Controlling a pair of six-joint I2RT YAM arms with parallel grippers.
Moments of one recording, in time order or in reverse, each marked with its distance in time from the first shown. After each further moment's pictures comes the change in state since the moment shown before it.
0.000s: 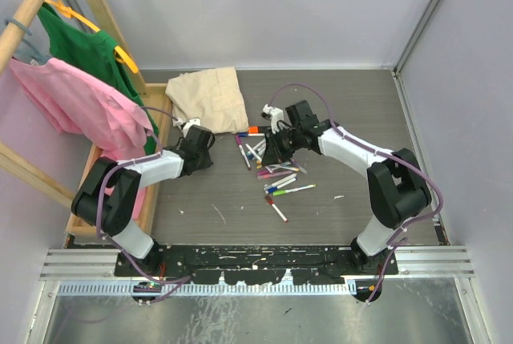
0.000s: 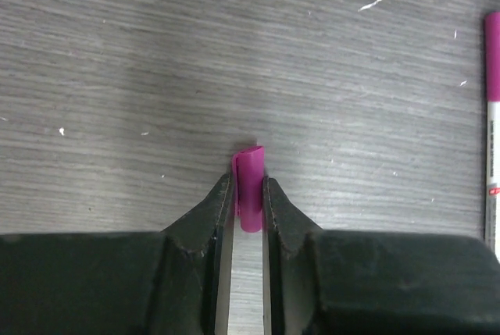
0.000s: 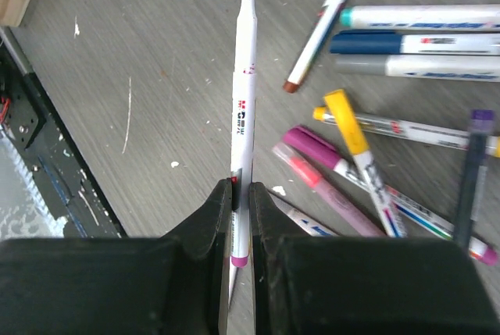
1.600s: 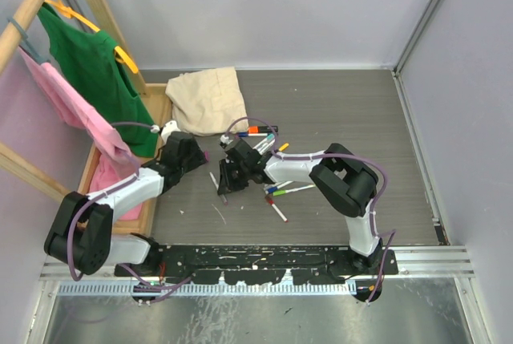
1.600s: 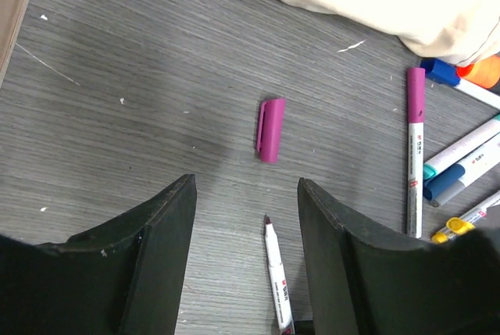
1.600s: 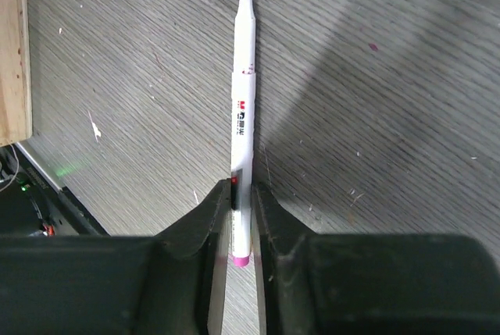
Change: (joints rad) left arm 0.055 -0.285 -0.163 0.073 0.003 -0.142; right arm 0.429 0.315 0.050 0.317 0.348 0.646
